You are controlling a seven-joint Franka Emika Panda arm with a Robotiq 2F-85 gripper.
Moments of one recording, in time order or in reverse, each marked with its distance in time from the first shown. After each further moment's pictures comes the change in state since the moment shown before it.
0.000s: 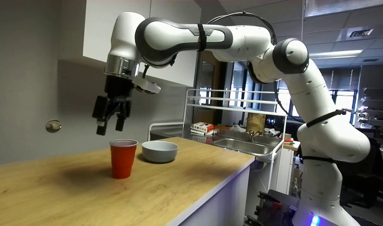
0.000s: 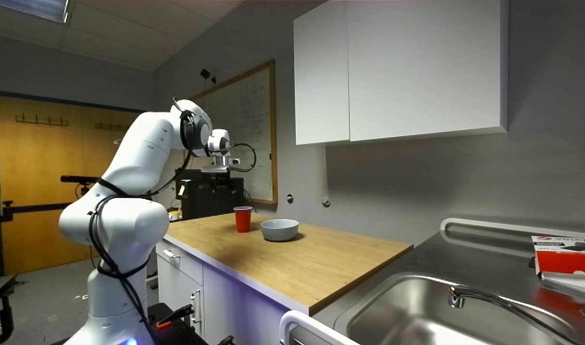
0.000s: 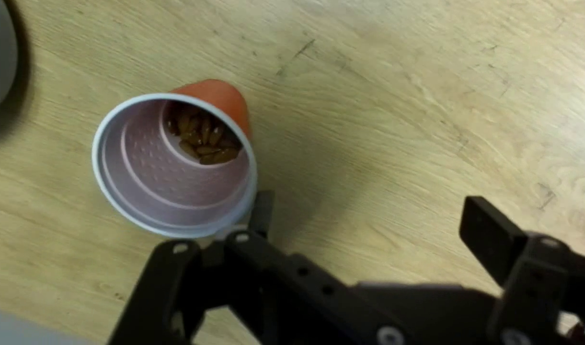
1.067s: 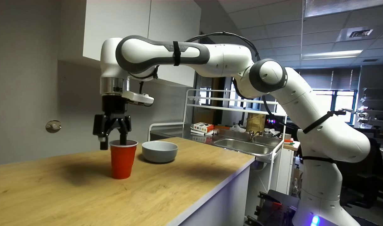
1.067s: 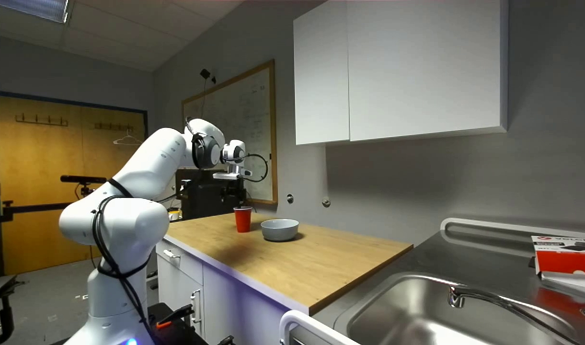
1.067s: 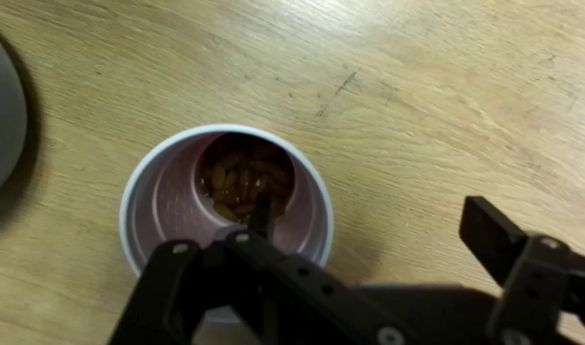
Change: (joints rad) arm 0.002 0.248 -0.069 0.315 0.090 -0.263 0.003
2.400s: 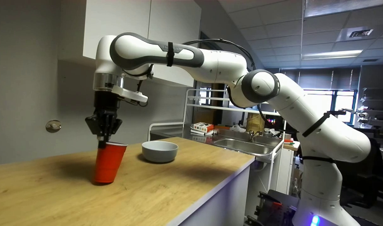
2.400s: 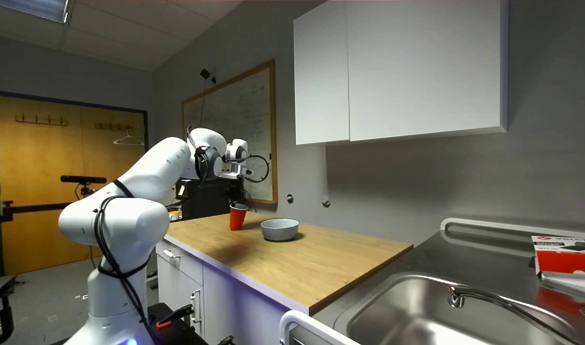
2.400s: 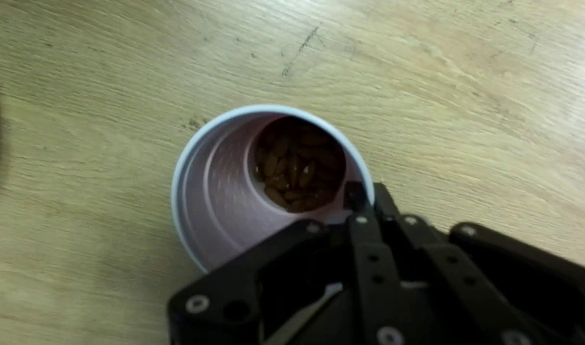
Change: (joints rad) arm 0.015 0.127 0.000 0.231 0.032 -0.052 0.058
